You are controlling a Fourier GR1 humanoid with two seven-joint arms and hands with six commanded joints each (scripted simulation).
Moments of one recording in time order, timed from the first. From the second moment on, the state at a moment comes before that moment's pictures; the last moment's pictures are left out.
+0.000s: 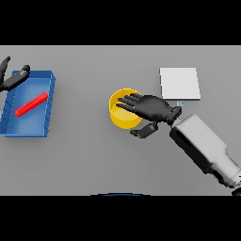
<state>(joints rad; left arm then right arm) -0.50 0.55 0.01 -1.13 -0.14 -0.11 0.42 -0.61 -0.36 0.61 -1.24 0.83 0.34 -0.24</state>
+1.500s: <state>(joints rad) -0.52 0.56 0.00 -1.10 -0.16 -0.13 0.40 -0.76 -0.33 0.69 -1.09 0.83 0.49 -0.26</state>
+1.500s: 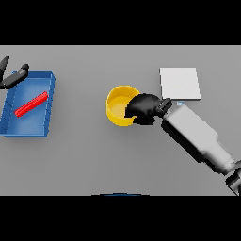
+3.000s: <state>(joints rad) -0.48 0.56 0.02 -1.22 -0.10 -0.13 0.51 -0.82 -0.55 0.45 -0.92 0.81 0.33 -0.13</state>
